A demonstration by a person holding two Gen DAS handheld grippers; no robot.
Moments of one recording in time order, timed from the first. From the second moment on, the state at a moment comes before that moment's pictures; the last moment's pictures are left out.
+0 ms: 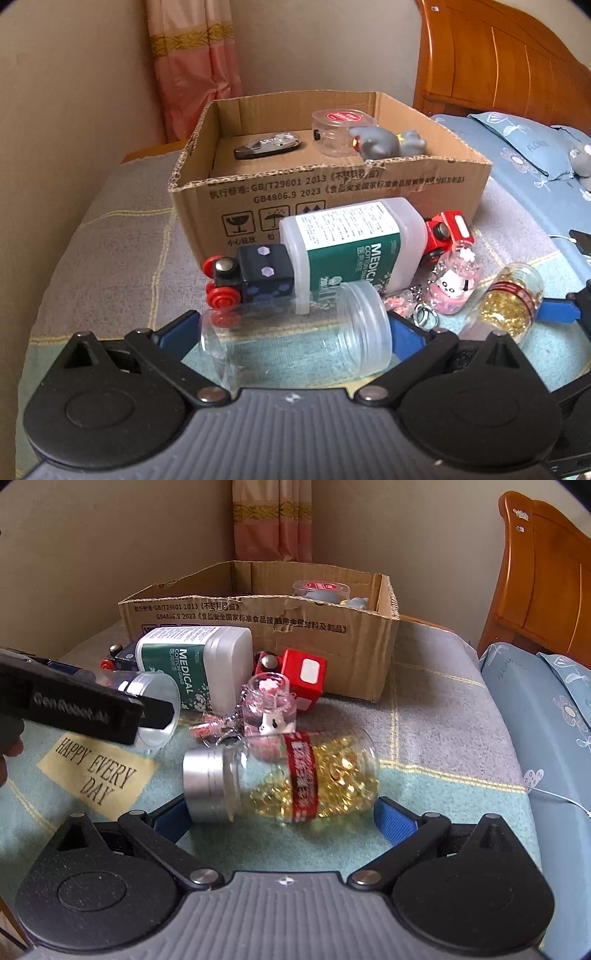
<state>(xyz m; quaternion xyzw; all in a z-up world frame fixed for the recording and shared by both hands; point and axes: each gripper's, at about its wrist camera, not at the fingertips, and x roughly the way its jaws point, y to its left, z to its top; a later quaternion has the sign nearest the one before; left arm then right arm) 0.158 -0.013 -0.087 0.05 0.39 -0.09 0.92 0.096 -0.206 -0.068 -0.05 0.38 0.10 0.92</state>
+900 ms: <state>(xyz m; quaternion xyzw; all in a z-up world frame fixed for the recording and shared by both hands) 0.147 -0.001 -0.039 0.11 0.39 -0.16 0.90 0.107 -0.219 -0.023 -0.08 0.40 0.16 0.90</state>
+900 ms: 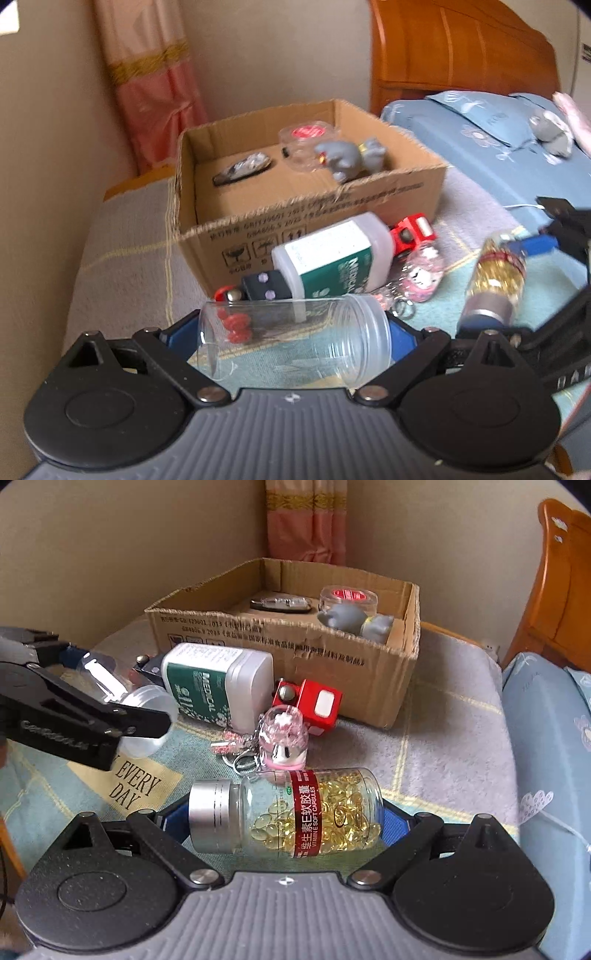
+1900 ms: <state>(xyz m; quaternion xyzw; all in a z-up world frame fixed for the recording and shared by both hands) 0.285 -0.018 0.008 0.15 0.32 -0.12 0.93 0.147 -0.230 0.061 -0.07 0.32 0.17 0.93</state>
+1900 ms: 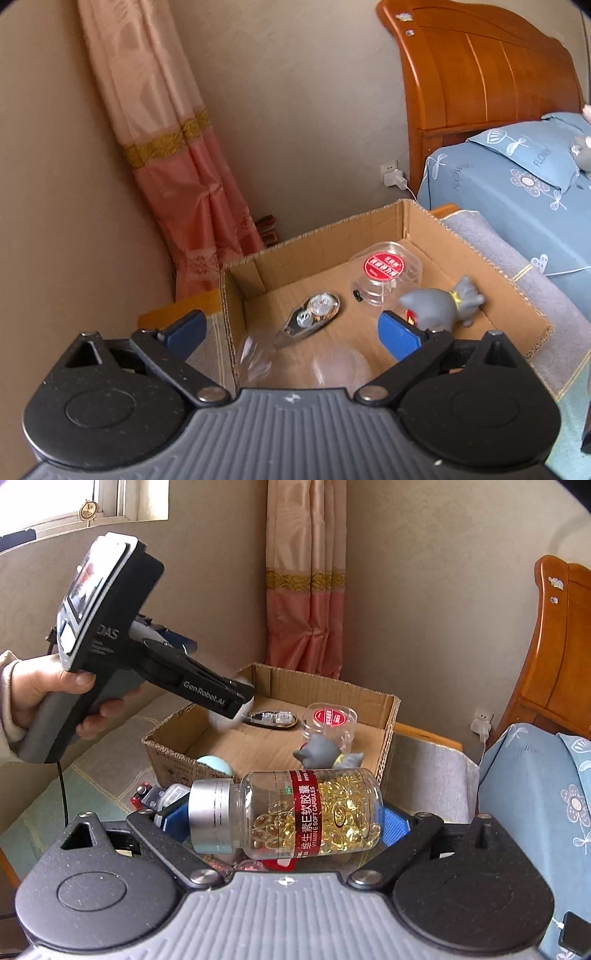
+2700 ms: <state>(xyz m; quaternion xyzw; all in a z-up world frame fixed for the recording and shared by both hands) 0.205 0.047 0.020 0.08 0.32 -0.13 0.94 0.226 -0.207 0.068 -0.05 0.34 0.12 0.93</state>
